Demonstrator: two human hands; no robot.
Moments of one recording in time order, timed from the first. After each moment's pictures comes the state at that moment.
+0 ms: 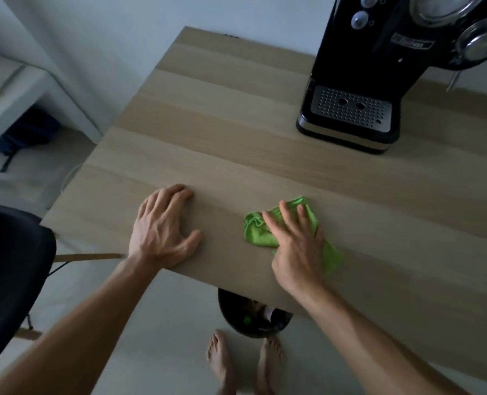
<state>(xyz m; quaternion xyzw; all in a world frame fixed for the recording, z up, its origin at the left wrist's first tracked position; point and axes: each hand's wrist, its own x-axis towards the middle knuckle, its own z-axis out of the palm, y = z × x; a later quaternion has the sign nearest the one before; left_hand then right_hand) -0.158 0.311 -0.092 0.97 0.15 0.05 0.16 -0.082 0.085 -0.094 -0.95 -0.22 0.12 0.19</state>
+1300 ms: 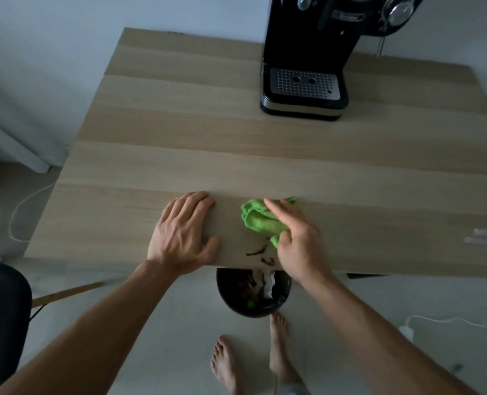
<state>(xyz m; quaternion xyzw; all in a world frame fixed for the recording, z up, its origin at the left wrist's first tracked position) -0.164 0.301 -0.095 0.98 -0.05 0.04 0.17 -0.139 0.084 -0.078 -0.92 -0.08 0.04 0.39</state>
